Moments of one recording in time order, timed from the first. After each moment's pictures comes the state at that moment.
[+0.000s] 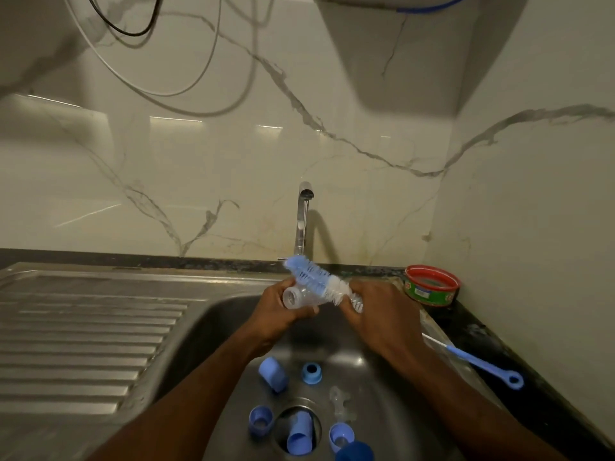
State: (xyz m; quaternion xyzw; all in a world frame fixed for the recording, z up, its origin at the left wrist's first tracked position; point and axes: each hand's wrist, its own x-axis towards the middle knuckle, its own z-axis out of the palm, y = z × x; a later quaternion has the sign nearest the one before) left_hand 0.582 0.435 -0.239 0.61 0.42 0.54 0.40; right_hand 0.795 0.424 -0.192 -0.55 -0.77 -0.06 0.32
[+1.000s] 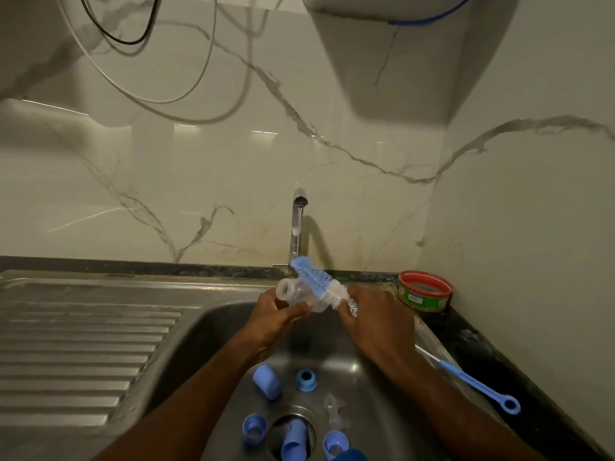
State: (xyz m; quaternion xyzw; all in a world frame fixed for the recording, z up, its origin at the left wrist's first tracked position) left_hand 0.591 0.438 -0.239 0.53 0.39 0.59 0.47; right_hand 0.793 0.421 -0.190 -0.57 -0.76 -0.06 0.32
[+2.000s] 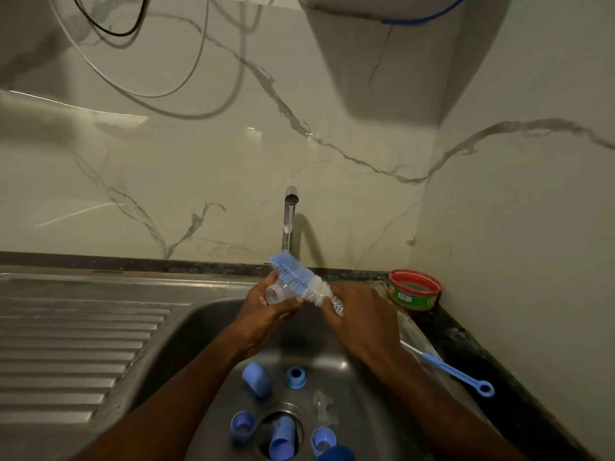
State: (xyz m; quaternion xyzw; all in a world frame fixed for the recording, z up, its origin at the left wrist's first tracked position) left_hand 0.594 0.434 -0.229 0.55 0.36 0.60 0.46; right_hand 0.789 0.421 -0.190 -0.54 -0.77 -0.03 0.33
